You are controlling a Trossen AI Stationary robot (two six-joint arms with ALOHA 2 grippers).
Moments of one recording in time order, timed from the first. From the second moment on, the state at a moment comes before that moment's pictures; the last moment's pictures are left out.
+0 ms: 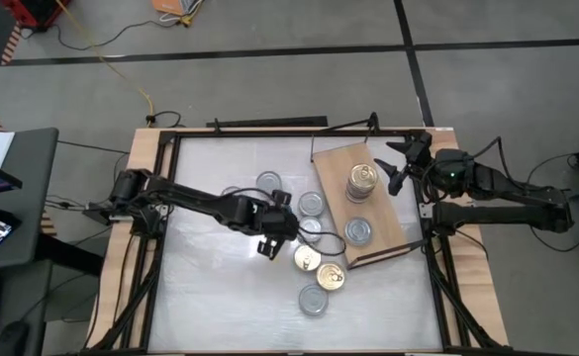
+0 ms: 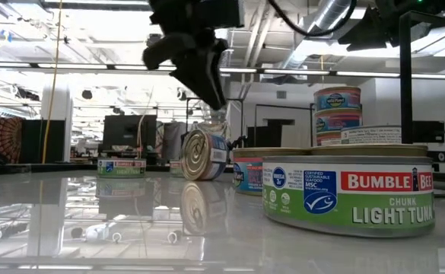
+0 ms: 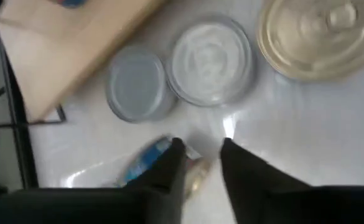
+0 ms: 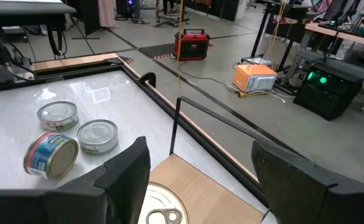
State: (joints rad) left arm -0.16 1.80 1.45 -0.68 -0.40 0.31; right arm -0.20 0.53 0.68 -0.41 0.48 0.00
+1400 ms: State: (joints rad) left arm 0.05 2.22 1.91 -1.26 -0.32 0.77; right arm -0.20 0.60 0.68 -0.36 0.47 -0.03
